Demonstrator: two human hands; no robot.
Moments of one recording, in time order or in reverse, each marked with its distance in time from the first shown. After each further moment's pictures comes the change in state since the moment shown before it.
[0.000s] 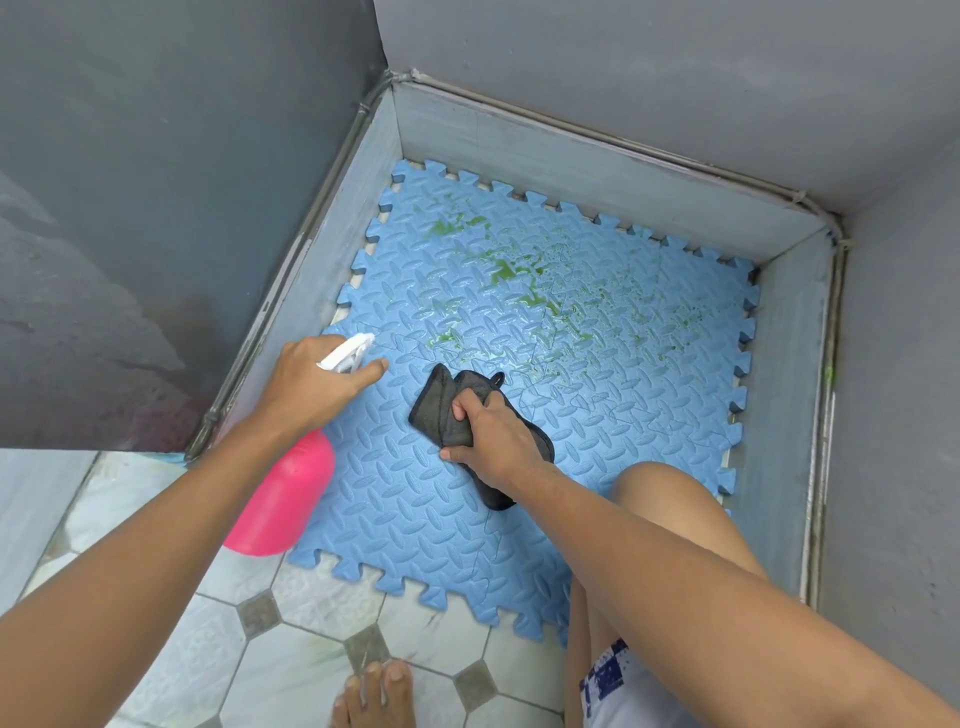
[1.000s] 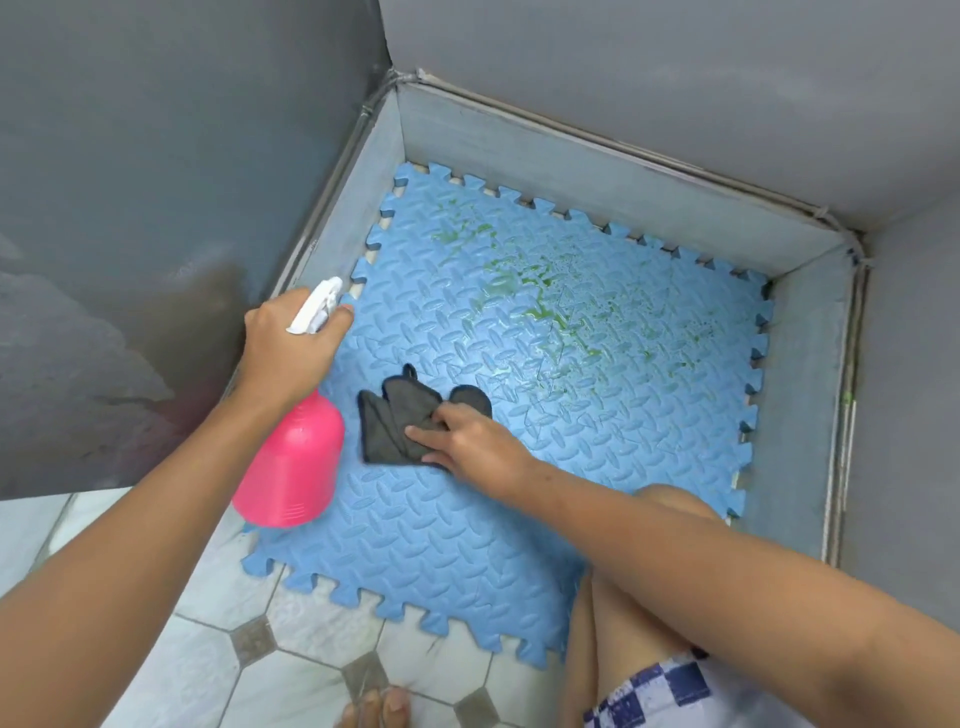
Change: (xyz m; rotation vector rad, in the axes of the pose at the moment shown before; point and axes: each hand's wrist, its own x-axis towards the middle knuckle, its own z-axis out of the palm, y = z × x) left_hand 0.046 0.010 -0.020 -0.091 0.216 0.059; right_hand 0.027 -0.001 0.007 -0.107 0.087 -0.566
